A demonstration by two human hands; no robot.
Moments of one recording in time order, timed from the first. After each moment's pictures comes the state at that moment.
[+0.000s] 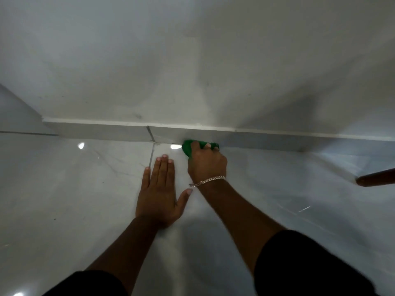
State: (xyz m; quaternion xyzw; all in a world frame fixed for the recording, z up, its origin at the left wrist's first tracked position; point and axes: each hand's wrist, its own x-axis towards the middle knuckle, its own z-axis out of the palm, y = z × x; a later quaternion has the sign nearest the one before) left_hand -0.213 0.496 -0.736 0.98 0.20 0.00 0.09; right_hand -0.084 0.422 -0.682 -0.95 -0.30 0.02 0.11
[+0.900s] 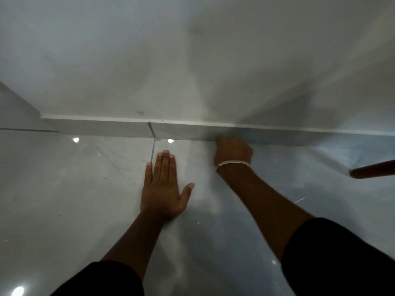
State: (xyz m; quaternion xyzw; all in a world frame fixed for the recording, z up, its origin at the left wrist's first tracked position) left_hand -0.213 0.495 -0.733 0.97 0.20 0.00 0.10; right_hand -0.054 0.391 -0.651 -0.97 -0.20 0.10 0.03
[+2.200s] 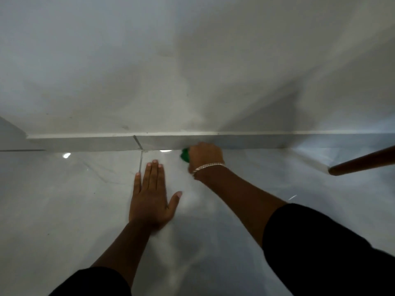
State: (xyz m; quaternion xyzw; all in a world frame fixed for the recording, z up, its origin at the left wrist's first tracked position) left_hand -0.211 0.498 -0.731 0.98 0.19 -0.01 0.10; right_hand -0.054 0.400 -0.634 -0.93 -0.36 0.11 0.02
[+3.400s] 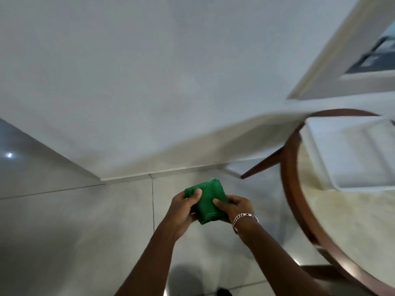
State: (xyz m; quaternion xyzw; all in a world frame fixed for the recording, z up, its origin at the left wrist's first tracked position) left_hand -0.247 0.330 -0.184 0.43 0.36 -0.13 0.82; right_hand -0.198 0.176 -0.176 -0.69 0.21 0.31 0.62
